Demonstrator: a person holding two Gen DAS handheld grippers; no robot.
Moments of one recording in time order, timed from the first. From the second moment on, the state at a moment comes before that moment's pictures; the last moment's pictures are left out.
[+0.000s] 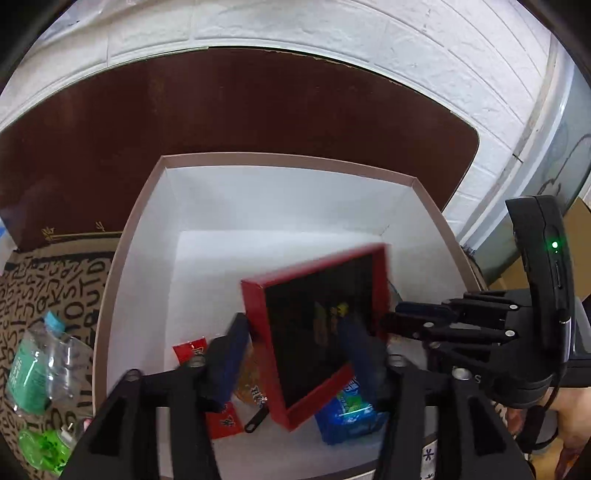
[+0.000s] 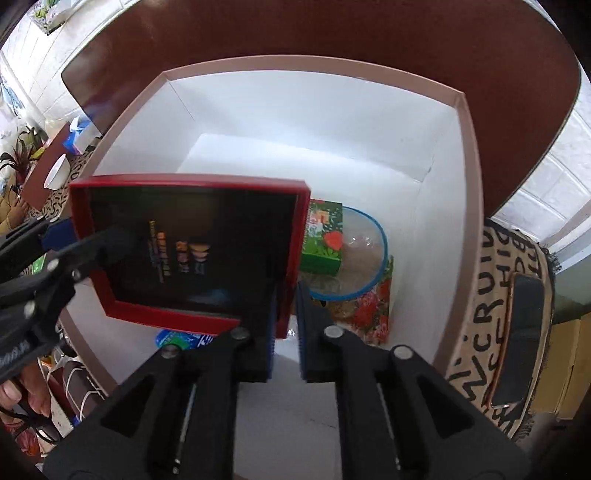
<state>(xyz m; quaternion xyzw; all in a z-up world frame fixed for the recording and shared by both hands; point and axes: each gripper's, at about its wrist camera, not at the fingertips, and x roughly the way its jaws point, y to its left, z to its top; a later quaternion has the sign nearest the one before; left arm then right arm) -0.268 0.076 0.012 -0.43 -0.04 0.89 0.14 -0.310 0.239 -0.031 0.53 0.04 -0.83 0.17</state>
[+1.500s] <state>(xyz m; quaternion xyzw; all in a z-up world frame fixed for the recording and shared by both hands) -0.038 0.062 0.007 -0.35 0.00 0.94 -0.02 0.015 0.264 -0.070 0.38 0.03 -0.91 0.15</state>
